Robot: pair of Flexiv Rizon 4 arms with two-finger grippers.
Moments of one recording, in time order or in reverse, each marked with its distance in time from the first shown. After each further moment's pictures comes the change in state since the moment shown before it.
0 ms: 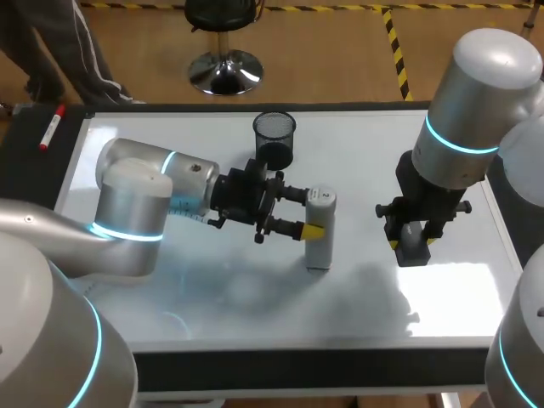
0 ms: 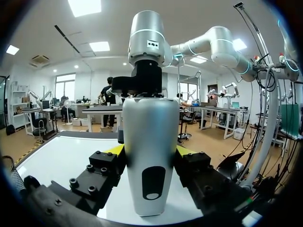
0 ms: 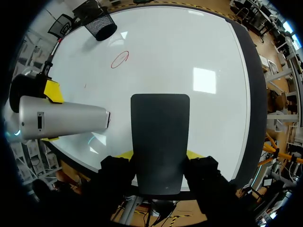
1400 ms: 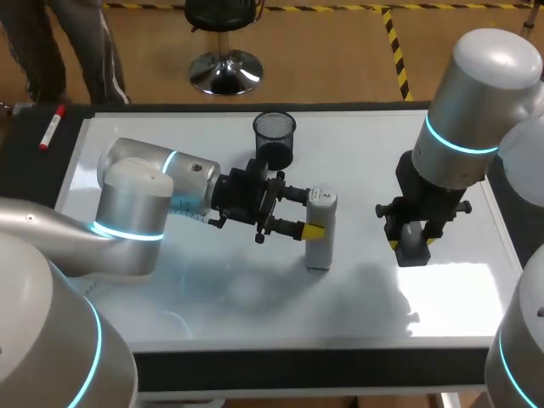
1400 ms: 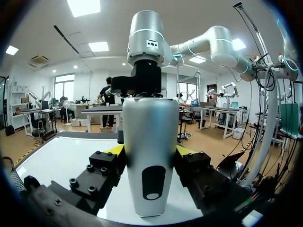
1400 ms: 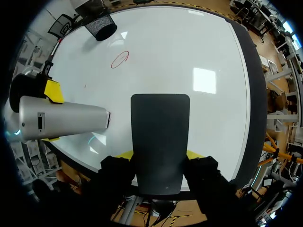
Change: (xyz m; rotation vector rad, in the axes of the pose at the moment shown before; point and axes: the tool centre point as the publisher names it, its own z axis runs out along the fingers) left arm -0.001 0.001 0.001 0.000 0.009 0.005; right arm 0.000 0.000 0.000 0.000 0.000 0.000
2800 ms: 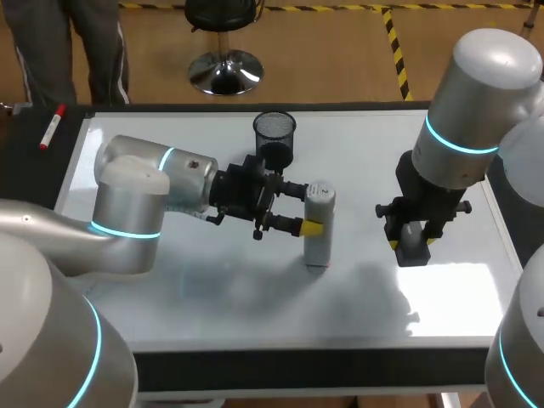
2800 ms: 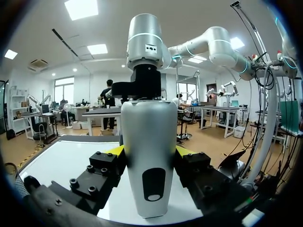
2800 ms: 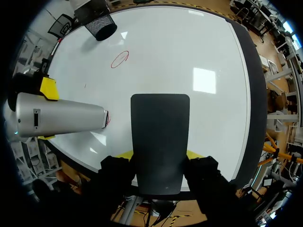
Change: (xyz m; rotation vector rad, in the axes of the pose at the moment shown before) left arm -0.003 -0.009 -0.003 0.017 -0.004 0.027; right arm 0.000 0.000 0.000 0.000 0.000 0.000
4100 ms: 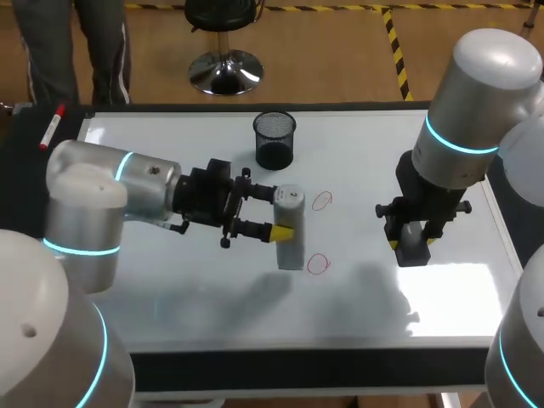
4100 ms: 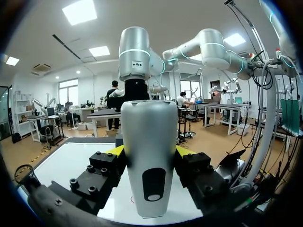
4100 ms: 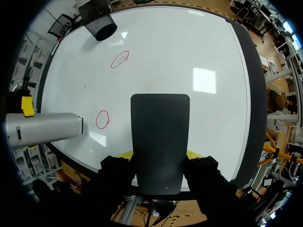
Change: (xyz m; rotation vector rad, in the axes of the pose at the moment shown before) left arm 0.039 -0.025 -0.043 -0.017 -0.053 0.029; right arm 0.000 0.000 0.000 0.000 0.000 0.000
